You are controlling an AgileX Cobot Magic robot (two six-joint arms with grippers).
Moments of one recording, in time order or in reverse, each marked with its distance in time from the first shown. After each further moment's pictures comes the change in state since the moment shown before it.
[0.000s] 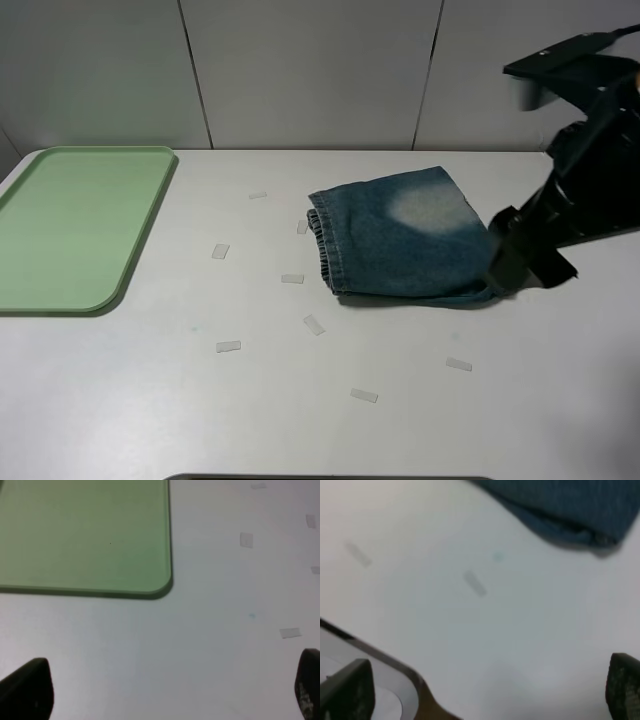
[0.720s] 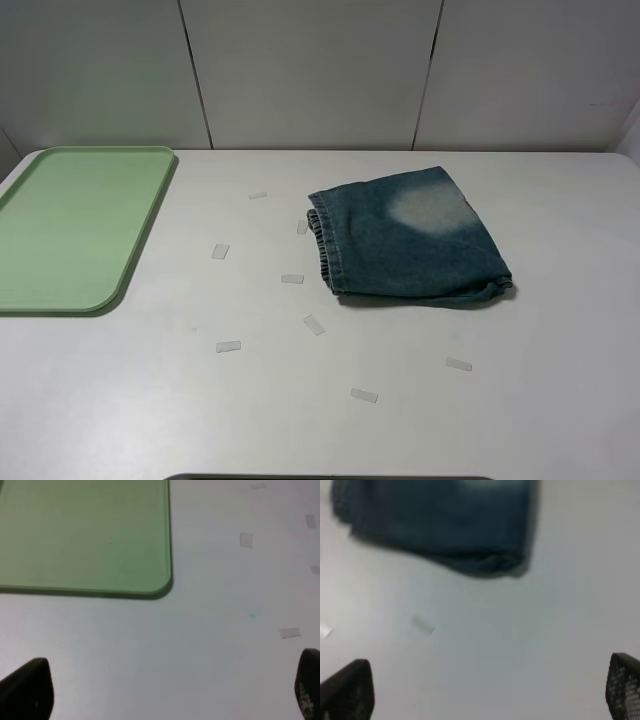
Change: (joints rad) left arm 0.000 0.000 0.000 0.000 0.000 0.000; right arm -0.290 -0.828 0.370 0.005 -0.106 0.000
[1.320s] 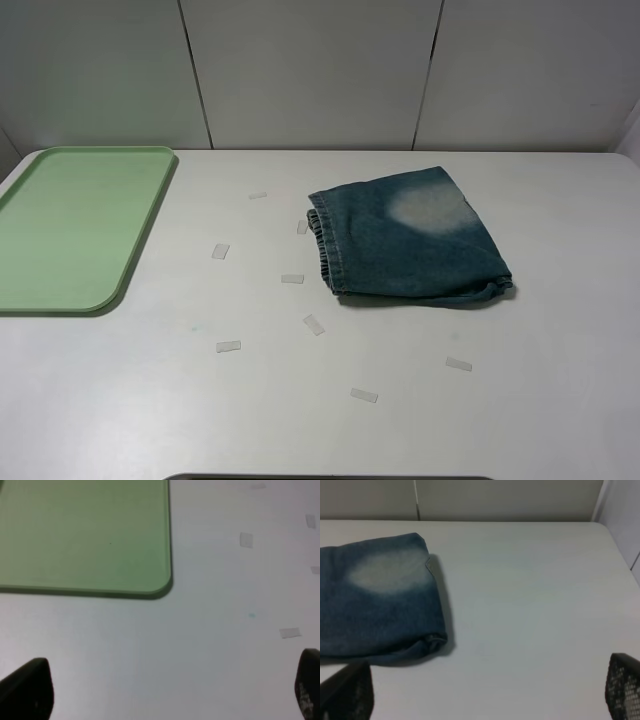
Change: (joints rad) left arm 0.000 0.000 0.000 0.000 0.000 0.000; right arm -0.306 -0.386 0.099 0.007 -0.091 -0.027
